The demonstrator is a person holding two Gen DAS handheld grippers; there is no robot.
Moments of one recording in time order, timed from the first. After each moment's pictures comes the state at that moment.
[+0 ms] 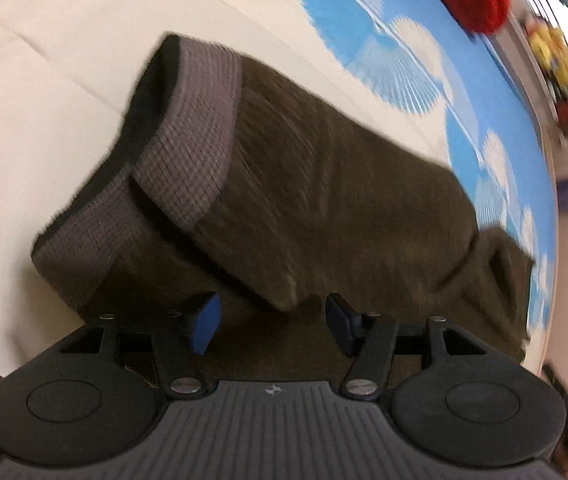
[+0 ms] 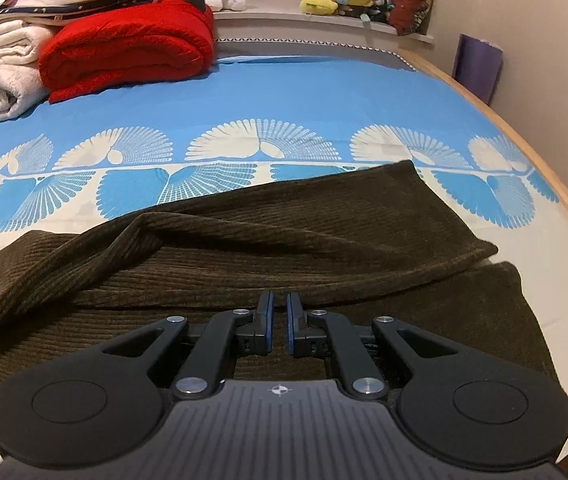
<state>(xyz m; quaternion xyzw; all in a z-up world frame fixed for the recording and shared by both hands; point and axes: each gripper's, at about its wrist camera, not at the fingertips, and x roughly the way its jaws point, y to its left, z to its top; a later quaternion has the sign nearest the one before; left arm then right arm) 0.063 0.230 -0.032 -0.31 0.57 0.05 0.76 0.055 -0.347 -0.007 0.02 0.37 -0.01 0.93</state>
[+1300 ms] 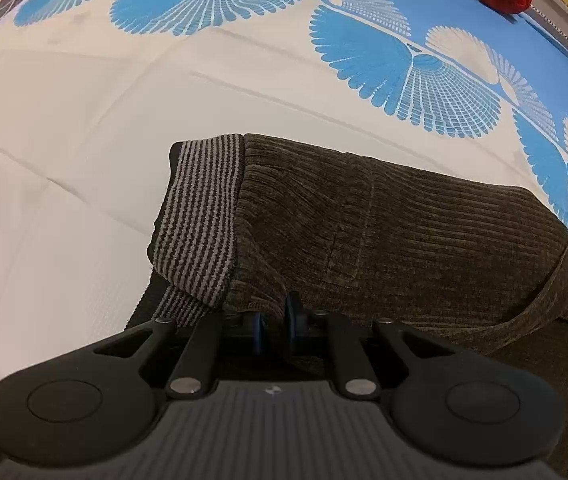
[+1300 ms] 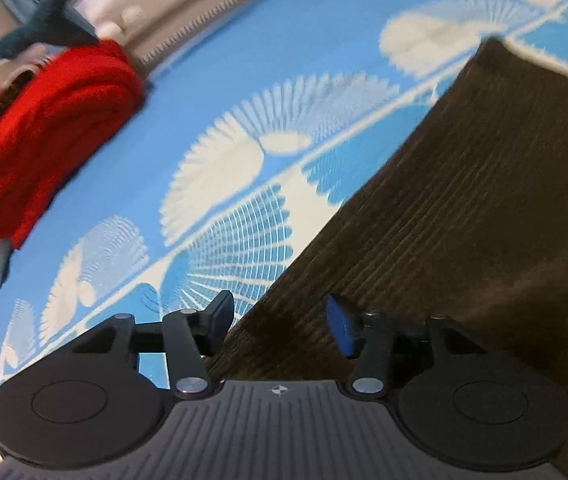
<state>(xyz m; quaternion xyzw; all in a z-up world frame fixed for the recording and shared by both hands) 0.102 0.201 -0.025 -0.11 0.56 0.16 0.81 0.295 -0.341 -0.117 0.32 0.39 -0.03 0.86</state>
